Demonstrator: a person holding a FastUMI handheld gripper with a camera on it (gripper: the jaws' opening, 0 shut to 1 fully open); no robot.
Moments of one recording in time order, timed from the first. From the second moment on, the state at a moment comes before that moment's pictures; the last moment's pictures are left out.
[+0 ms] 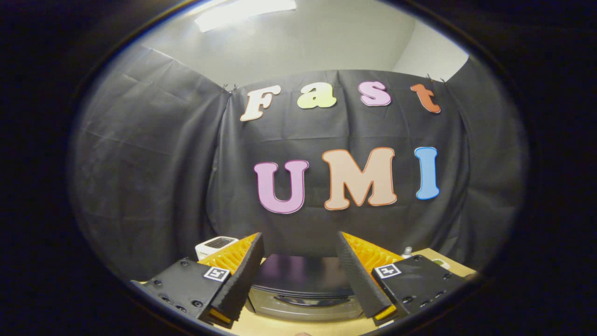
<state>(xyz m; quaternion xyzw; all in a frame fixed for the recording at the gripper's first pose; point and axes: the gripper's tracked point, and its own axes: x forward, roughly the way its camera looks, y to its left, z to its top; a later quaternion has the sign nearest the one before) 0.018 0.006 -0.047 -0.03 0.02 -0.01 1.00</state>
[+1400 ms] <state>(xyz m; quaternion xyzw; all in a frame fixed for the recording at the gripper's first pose) 0.034 -0.010 -0.219 -0.03 0.13 -0.03 0.99</state>
